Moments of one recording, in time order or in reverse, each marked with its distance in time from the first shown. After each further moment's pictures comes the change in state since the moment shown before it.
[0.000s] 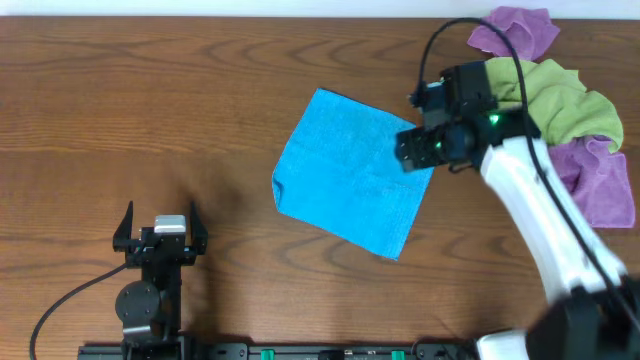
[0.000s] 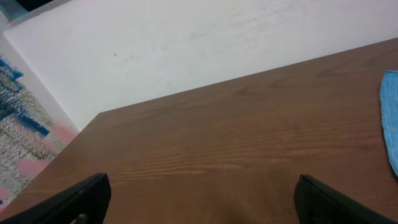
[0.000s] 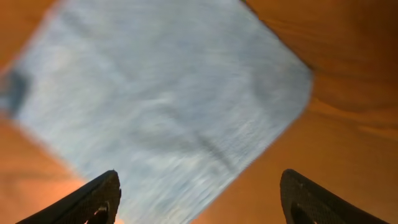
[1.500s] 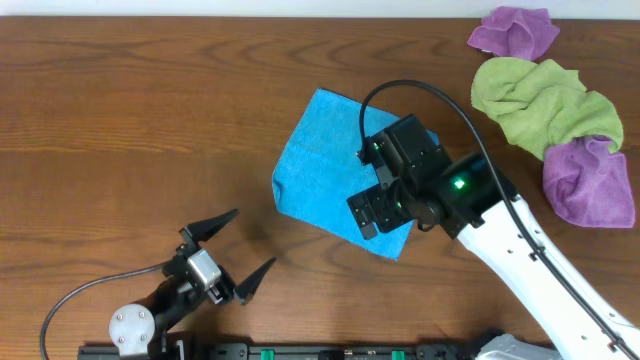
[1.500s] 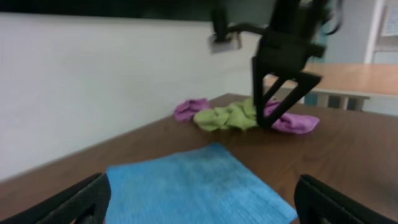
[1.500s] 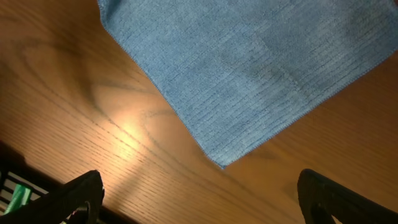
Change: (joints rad) left arm 0.000 0.000 -0.006 0.340 1.019 -0.451; right arm 0.341 -0.162 0.007 -0.261 0.077 0.177
